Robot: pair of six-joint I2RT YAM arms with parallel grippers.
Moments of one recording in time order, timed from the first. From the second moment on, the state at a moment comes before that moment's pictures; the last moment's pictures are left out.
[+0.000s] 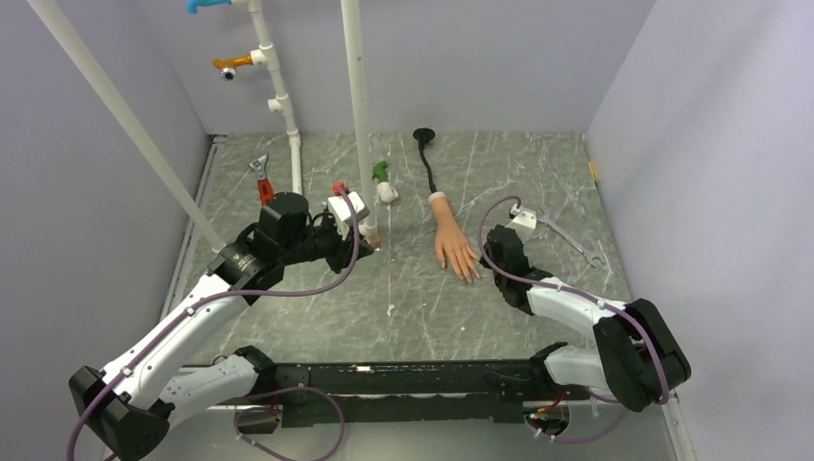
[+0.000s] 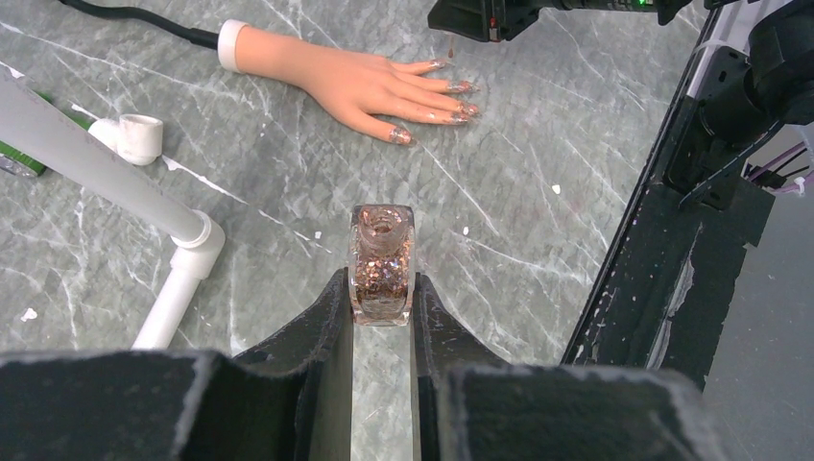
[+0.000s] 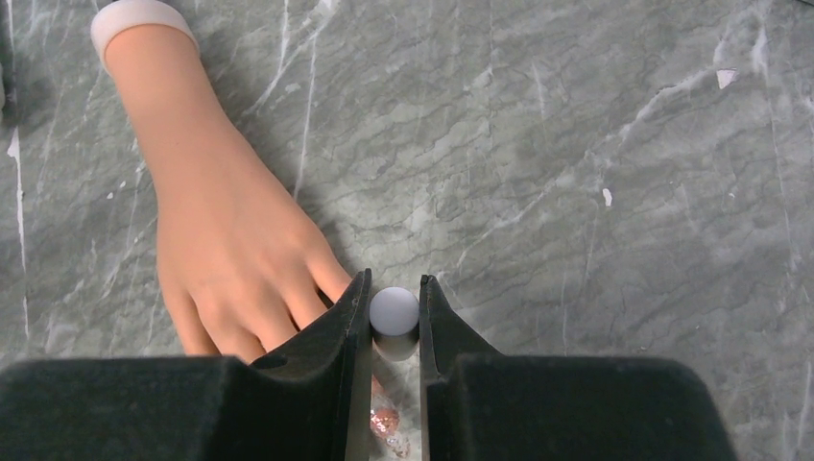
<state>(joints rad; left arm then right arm) -0.62 0.97 0.97 -0.43 0.42 0.12 0.47 1.23 0.43 0.22 0.49 0.57</state>
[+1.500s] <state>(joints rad) -0.63 0.98 0.97 -0.44 0.42 0.12 0.44 1.31 0.41 0.35 0.38 0.53</state>
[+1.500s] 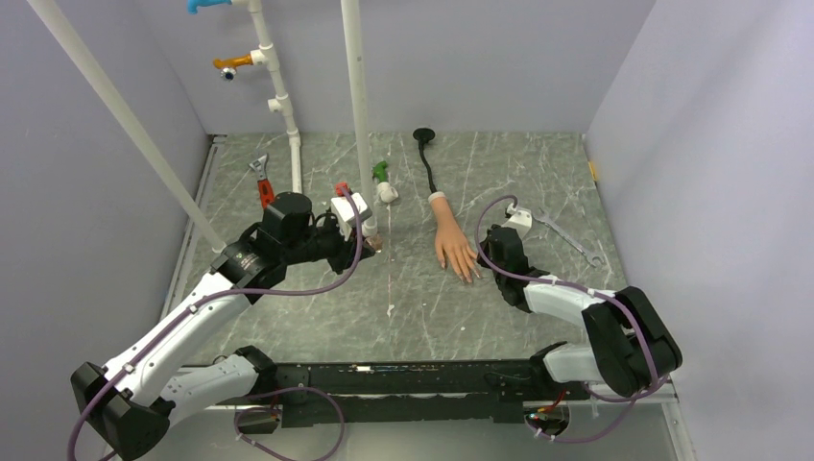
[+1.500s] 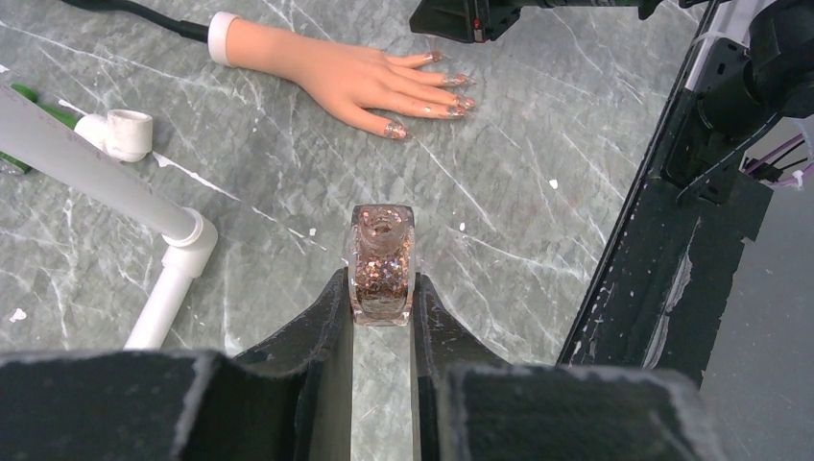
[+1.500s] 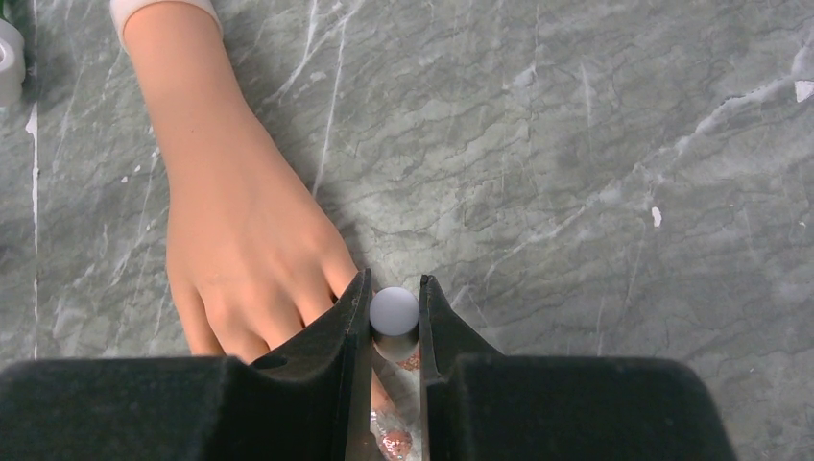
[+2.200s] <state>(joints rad) -0.64 0.98 0.97 -0.44 0.42 0.12 0.43 1.27 0.38 0.34 0.41 0.53</state>
